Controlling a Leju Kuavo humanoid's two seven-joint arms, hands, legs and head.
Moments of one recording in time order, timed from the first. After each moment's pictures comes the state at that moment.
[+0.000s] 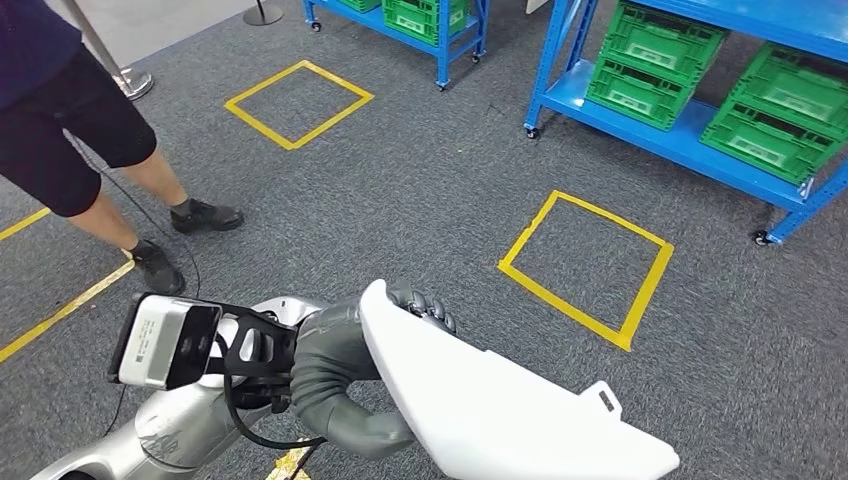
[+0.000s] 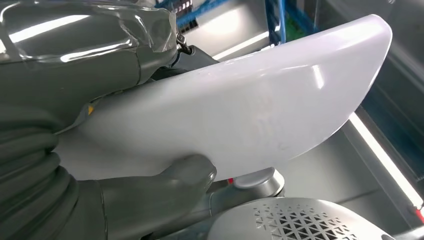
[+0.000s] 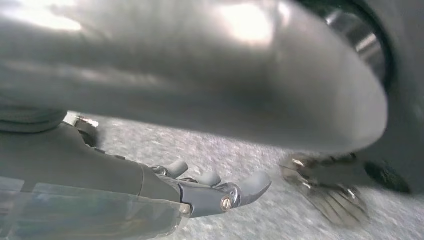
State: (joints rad) left arm -0.59 0.00 -0.91 -1.71 0.62 -0.61 -0.33; right arm -0.02 -0.14 -0.85 -0.10 1.50 0.49 -0.29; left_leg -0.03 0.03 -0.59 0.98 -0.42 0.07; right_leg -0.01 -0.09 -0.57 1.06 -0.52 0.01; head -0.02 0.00
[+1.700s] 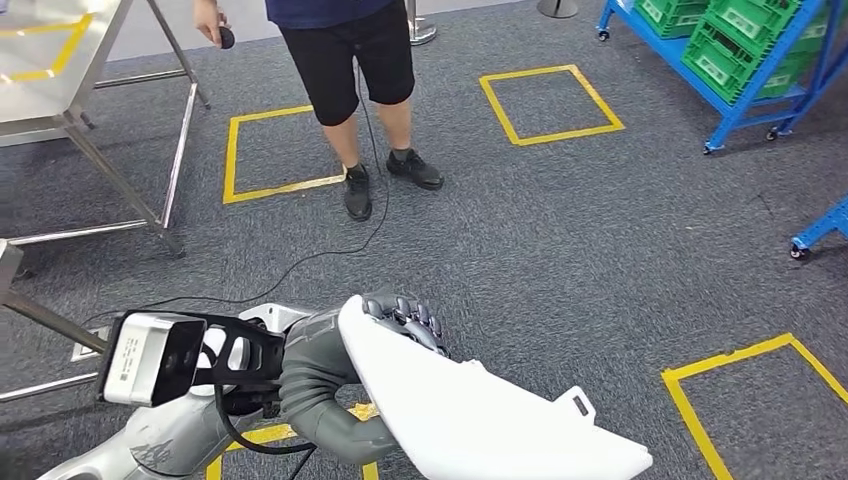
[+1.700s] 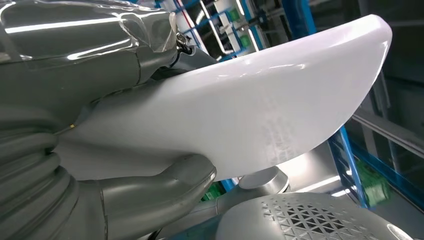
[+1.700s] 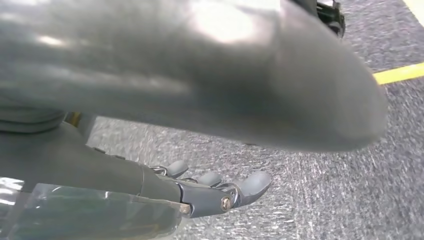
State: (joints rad) left arm -0.56 0.03 -0.90 -1.74 0.58 -0.62 -0.34; right arm 0.02 -0.10 -1.17 -0.27 1.20 0.49 -0.13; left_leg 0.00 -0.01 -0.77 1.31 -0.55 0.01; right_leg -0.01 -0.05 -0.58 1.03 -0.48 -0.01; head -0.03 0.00
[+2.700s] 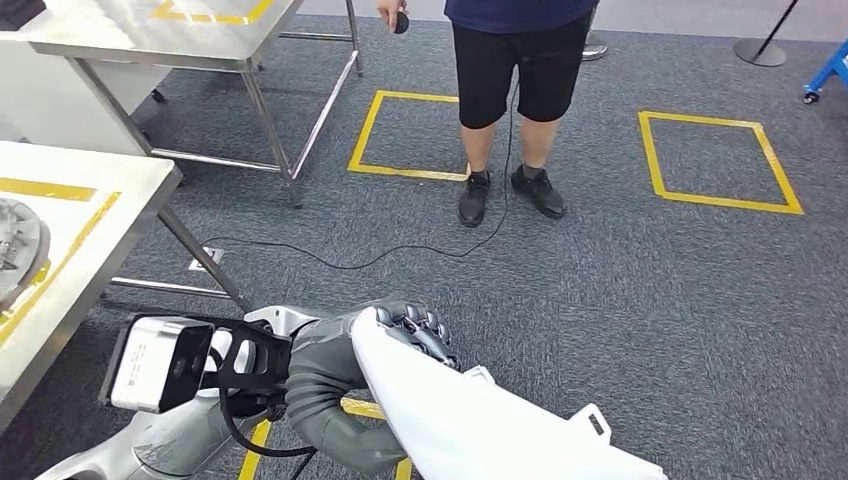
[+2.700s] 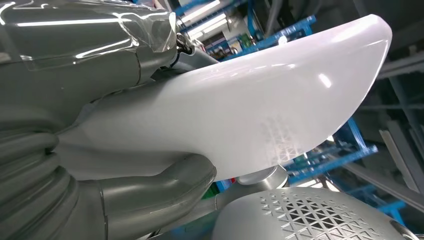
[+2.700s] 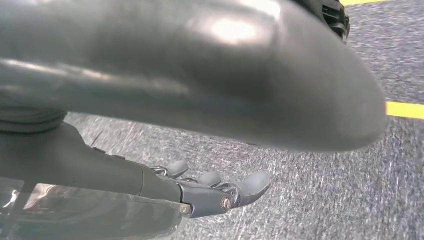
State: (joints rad) left arm -0.57 0.02 -0.91 -1.74 0.58 -0.61 -0.34; right arm 0.04 -0.05 -1.18 -0.36 1.23 0.52 -0.15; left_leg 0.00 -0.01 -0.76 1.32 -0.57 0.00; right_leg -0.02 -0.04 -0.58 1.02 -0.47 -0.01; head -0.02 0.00
